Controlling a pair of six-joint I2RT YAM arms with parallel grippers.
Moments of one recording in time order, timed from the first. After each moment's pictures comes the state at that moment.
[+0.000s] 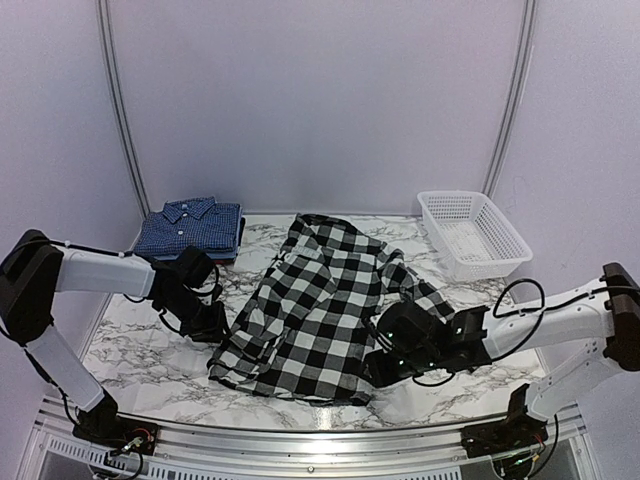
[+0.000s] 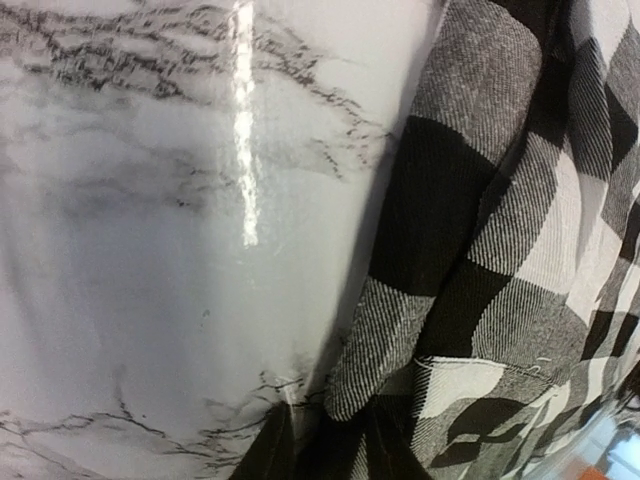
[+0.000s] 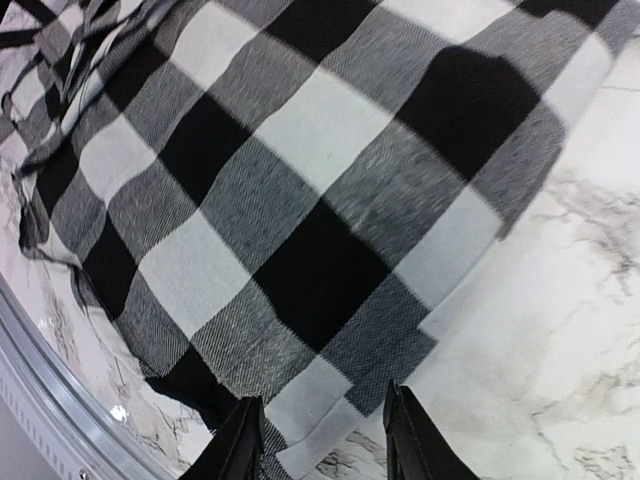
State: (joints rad) left arm -0.54 1.61 0.83 -0.47 0.27 -0.59; right arm 1.12 1.40 0.66 -0.26 0.06 0.70
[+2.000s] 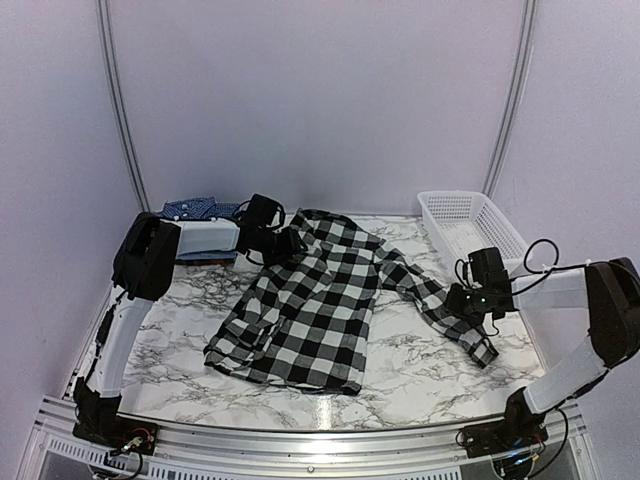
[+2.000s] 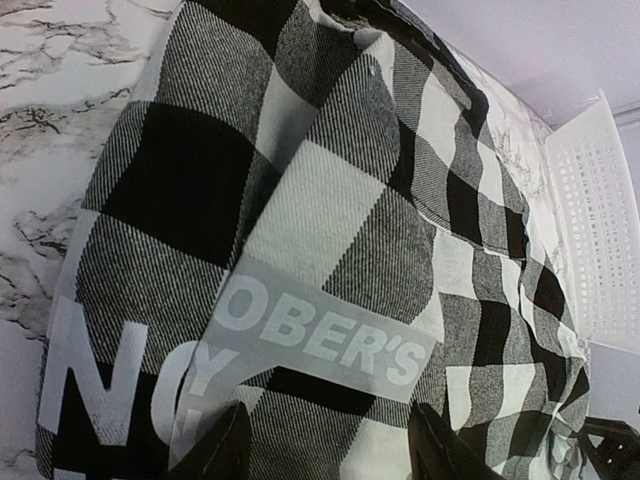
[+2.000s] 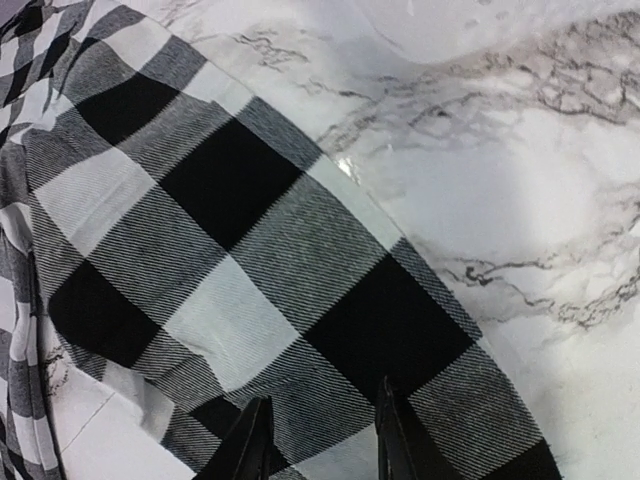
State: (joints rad) left arm -0.53 2.48 1.93 -0.19 0.27 -0.69; right arm 0.18 1.45 0.61 -0.09 -0.03 0.51
